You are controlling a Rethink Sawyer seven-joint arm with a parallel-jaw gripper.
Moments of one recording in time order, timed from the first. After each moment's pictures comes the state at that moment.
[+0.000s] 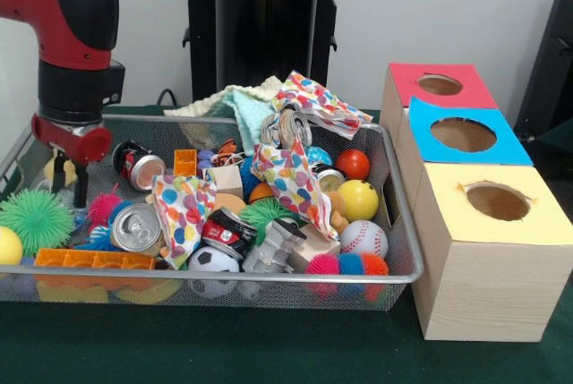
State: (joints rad) arm -0.79 -0.44 0.08 1.65 -0.60 0.09 2.23
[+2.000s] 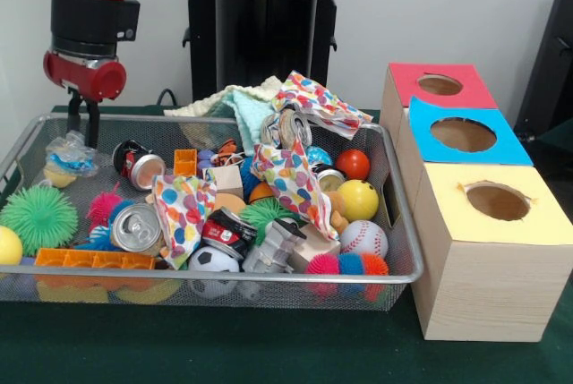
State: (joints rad) arm -0.83 -0.67 0.12 1.86 -0.59 0.10 2.23
